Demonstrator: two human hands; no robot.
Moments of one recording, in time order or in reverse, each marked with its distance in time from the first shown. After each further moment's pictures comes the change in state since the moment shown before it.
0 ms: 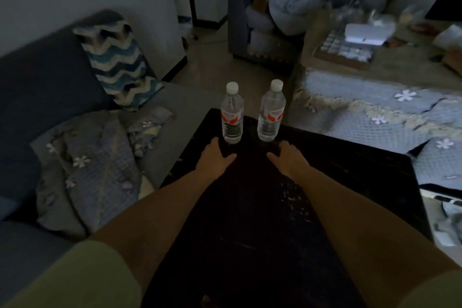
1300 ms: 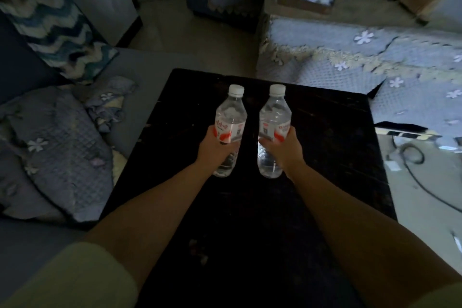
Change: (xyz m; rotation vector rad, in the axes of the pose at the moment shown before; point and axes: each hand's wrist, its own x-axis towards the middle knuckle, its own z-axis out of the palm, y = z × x) left_hand -0.054 -0.009 0.087 -0.355 -0.065 0.002; right_hand -0.086 0.079 0.044 0.757 0.309 0.172
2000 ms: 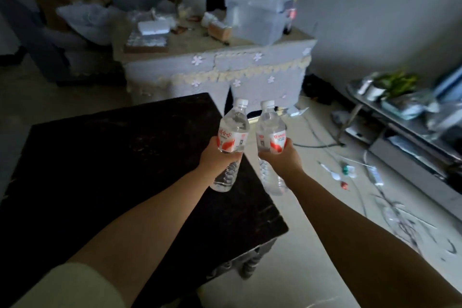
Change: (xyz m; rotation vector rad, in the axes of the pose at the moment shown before) left_hand -0.273 0.094 0.198 0.105 -0.598 0.288; right_hand -0.252 0.112 -0.277 0.035 0.596 0.090
